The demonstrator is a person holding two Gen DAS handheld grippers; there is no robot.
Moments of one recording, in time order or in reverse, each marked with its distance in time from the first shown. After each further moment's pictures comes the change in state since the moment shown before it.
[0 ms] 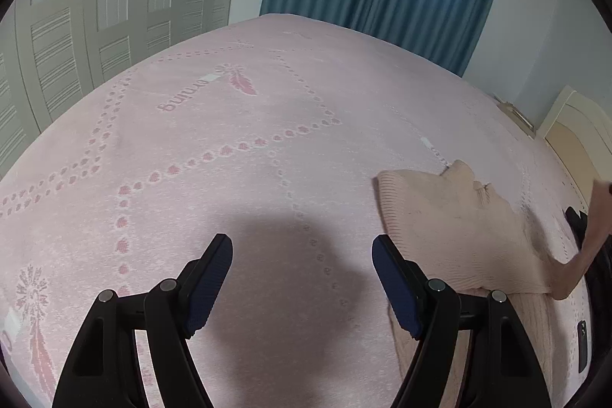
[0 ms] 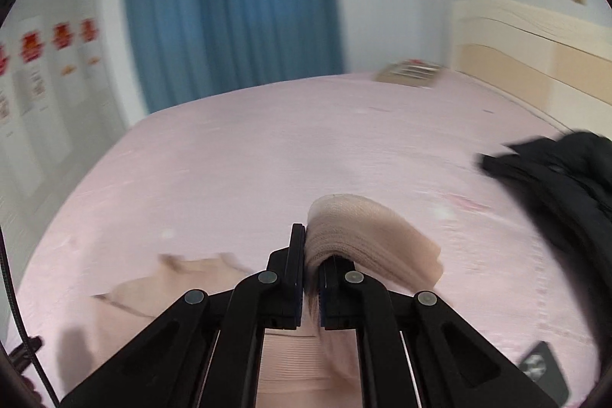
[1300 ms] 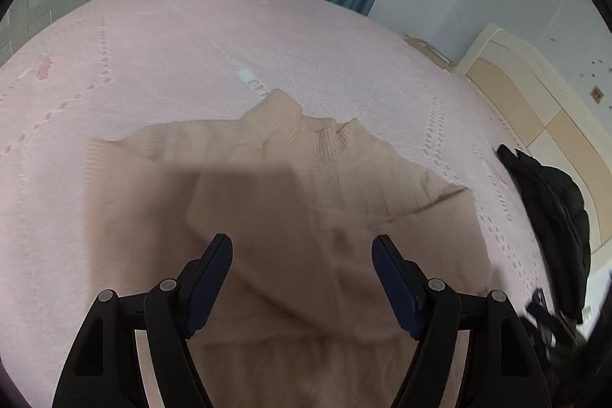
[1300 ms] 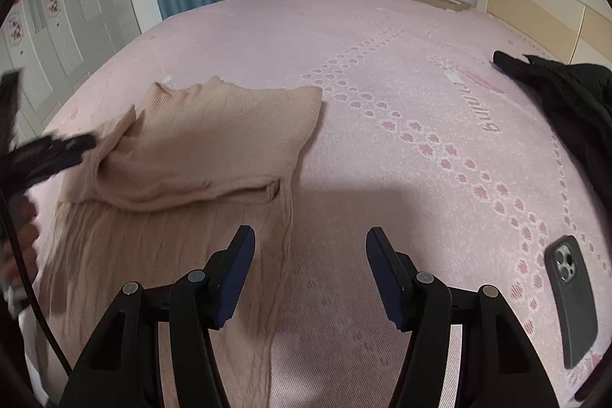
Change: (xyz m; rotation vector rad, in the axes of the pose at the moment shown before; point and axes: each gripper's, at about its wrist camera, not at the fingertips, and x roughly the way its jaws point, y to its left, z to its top) left arm 0.104 -0.226 -0.020 0.168 0.203 -0.296; right arm 0.000 -0.055 -0.171 -0.103 0.288 0.009
